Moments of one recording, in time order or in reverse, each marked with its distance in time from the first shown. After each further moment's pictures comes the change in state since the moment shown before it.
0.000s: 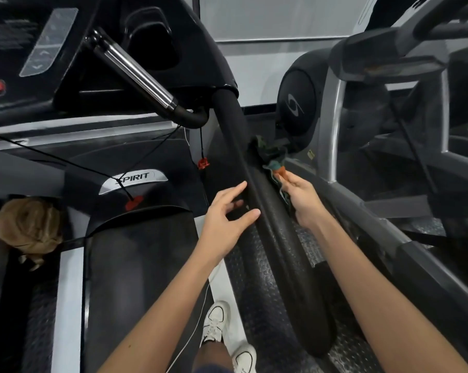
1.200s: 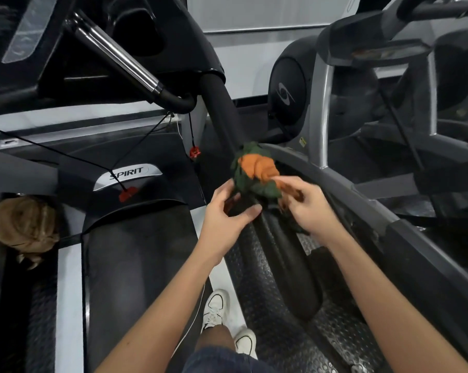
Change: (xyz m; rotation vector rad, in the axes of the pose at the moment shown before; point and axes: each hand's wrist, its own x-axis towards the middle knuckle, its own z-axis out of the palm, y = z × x) left_hand -0.033 0.000 0.019 -0.042 0.015 -0.058; right_hand -0.074 0.007 -0.022 -0.419 -0.032 -0.419
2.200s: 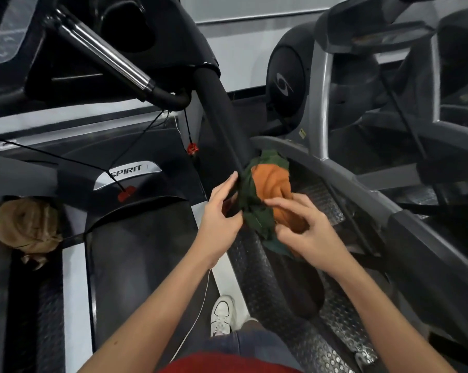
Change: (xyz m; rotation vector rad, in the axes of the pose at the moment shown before) left_hand -0.001 0.003 -0.005 0.088 -0.064 0.009; right_hand -0.047 -0.012 0.000 0.003 -0.100 0.068
